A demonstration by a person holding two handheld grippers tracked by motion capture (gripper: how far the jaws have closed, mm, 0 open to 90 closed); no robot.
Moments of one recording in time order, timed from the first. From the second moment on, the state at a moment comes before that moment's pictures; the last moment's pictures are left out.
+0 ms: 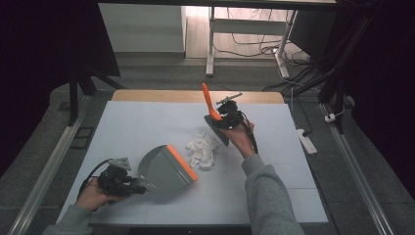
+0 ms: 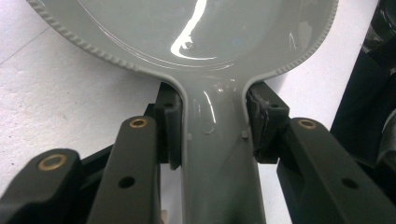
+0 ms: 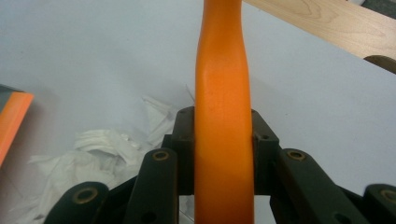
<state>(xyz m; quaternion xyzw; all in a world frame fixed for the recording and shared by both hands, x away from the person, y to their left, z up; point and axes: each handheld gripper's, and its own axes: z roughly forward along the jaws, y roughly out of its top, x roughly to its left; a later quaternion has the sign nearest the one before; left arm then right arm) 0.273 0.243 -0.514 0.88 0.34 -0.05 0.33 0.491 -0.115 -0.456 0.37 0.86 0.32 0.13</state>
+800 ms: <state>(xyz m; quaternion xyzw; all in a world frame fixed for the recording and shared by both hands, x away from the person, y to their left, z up) 0.277 0.238 -0.518 0.88 0.34 -0.05 0.33 0.511 -0.090 -0.468 0.37 0.88 0.27 0.14</state>
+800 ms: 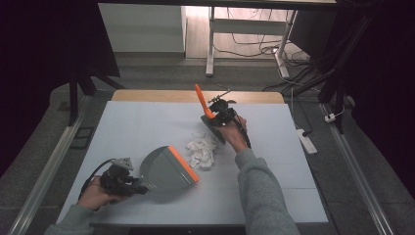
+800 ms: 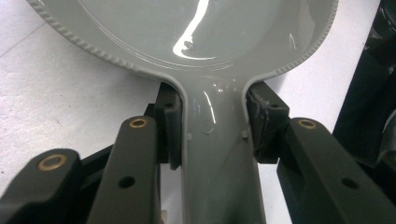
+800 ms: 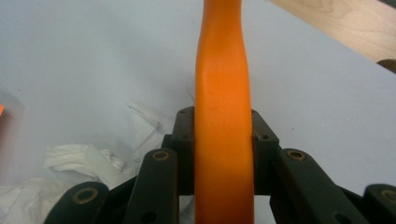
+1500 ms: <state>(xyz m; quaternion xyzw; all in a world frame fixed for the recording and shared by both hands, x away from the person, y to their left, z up) 0.282 0.229 -0.519 0.89 0.35 -0.05 0.30 0.486 -0.053 -0.477 0.31 0.91 0.25 0.11</state>
